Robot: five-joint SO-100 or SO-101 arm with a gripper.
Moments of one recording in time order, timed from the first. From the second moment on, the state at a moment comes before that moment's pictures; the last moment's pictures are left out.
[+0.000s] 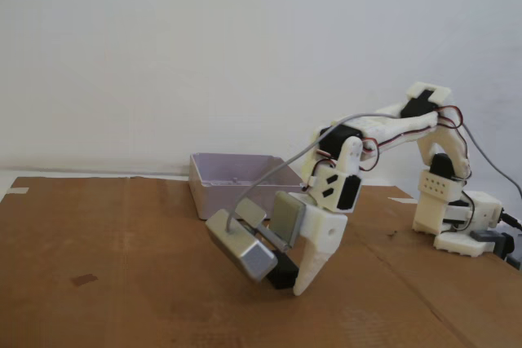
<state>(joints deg) -23.1 45.8 57.7 64.1 15.9</state>
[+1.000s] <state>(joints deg) -20.5 45.7 57.4 64.1 15.9</state>
